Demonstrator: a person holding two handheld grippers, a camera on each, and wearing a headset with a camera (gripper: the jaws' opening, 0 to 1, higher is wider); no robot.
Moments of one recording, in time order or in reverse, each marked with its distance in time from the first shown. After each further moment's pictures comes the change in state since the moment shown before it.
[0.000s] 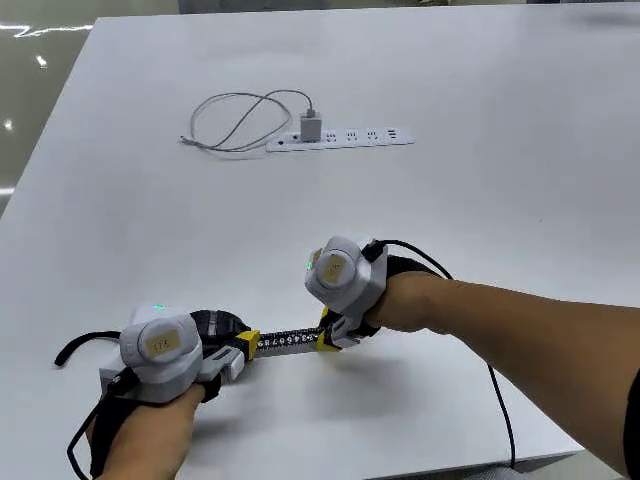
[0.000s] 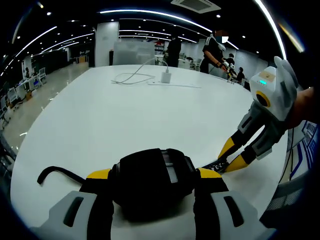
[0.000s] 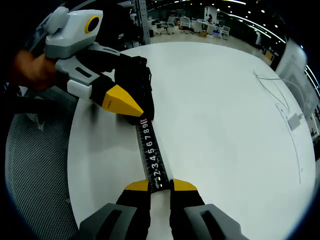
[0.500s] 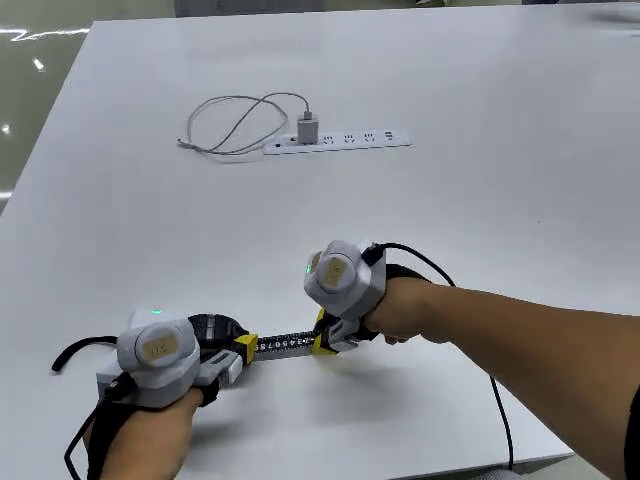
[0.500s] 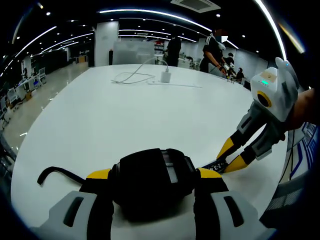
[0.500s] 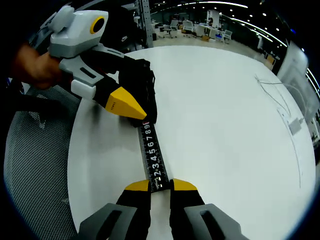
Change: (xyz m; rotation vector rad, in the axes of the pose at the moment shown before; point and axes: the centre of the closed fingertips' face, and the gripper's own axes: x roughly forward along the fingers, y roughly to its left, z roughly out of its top) left arm 0.000 0.000 0.000 0.005 0.005 0.001; right arm 0.003 0.002 0.004 -0.040 -0.035 0.005
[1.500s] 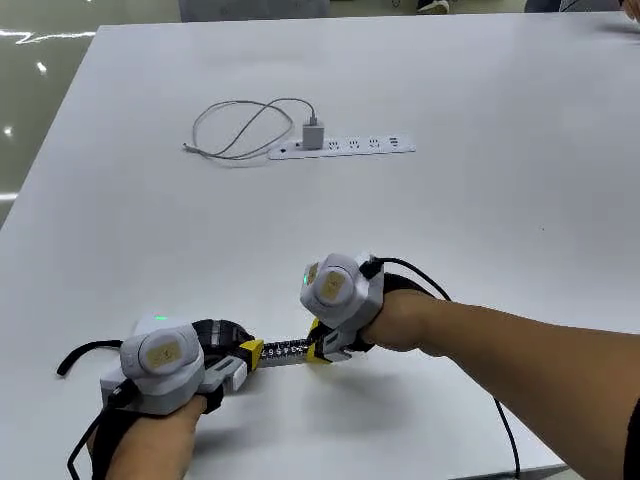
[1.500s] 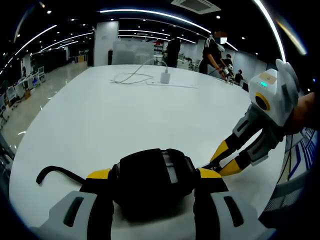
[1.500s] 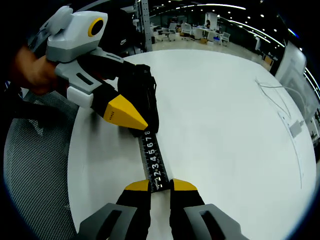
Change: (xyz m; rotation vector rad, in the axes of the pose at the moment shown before) left arm -0.001 0.001 0.000 -0.015 -0.007 -0.019; right arm 0.007 0.004 0.015 0.027 -0.032 -0.005
